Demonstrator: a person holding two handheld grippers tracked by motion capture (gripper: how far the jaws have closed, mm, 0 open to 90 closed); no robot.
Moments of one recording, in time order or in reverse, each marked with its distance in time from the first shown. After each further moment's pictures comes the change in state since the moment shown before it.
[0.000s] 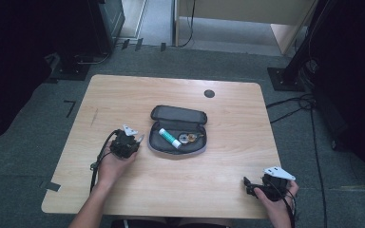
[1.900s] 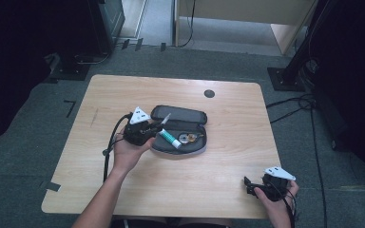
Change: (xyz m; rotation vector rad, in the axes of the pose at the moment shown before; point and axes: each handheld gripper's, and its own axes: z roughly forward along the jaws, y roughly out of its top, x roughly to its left) left arm -0.039 0.070 -0.053 -0.356 -0.275 0.036; right arm 0.000 0.000 0.000 0.000 -0.013 0.015
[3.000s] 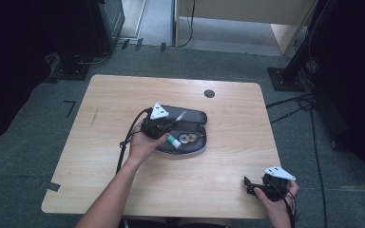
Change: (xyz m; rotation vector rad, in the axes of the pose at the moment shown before) left arm -0.006 0.011 0.053 0.018 -0.041 0.118; right arm 0.000 0.000 0.000 -0.002 -0.001 -0.004
